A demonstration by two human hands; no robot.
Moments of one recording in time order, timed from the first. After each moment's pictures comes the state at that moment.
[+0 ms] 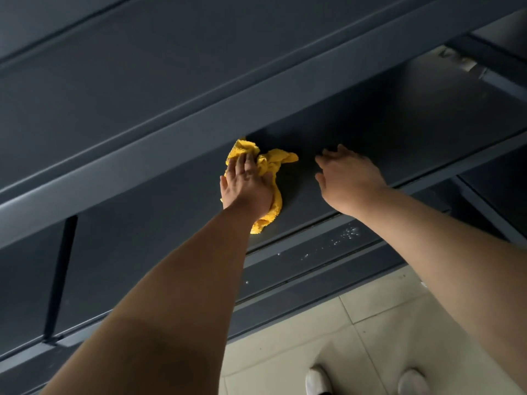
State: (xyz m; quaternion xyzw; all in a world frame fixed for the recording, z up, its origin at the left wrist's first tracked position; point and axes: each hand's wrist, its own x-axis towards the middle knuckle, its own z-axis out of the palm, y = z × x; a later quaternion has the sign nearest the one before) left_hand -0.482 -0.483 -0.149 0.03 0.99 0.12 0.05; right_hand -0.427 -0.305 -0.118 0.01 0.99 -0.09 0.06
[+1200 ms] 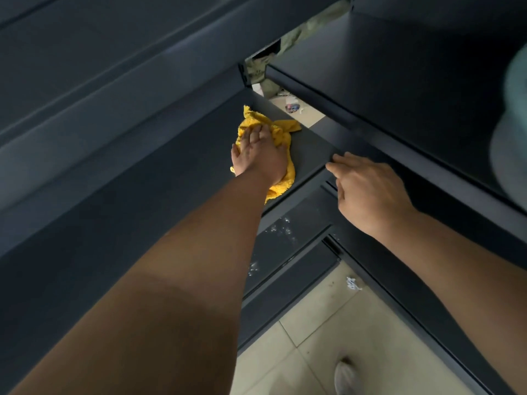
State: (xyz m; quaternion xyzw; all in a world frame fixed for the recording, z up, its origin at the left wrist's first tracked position) left_hand -0.504 -0.140 -0.137 0.18 0.97 0.10 0.07; right_hand -0.343 -0.036 -0.132 0.14 0.98 -0.09 -0.06
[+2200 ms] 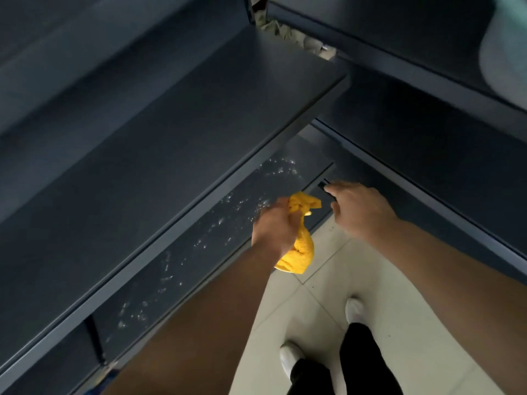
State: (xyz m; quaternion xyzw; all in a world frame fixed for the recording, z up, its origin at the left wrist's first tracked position) left_hand -0.310 -0.308 -0.200 0.21 0.93 0.20 0.24; right_hand -0.236 -0.155 -0.190 0.18 0.97 -0.16 0.07
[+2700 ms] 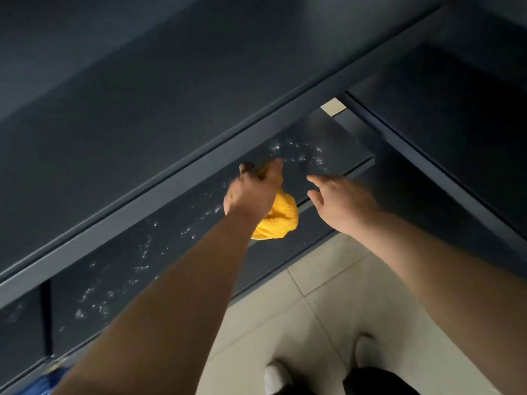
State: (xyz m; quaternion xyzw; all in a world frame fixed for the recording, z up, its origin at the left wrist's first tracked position) left_hand -0.402 -0.314 -0.283 -0.01 0.95 0.26 0.17; right_hand -0.322 -0.172 -0.300 0.09 0.98 -0.17 0.06
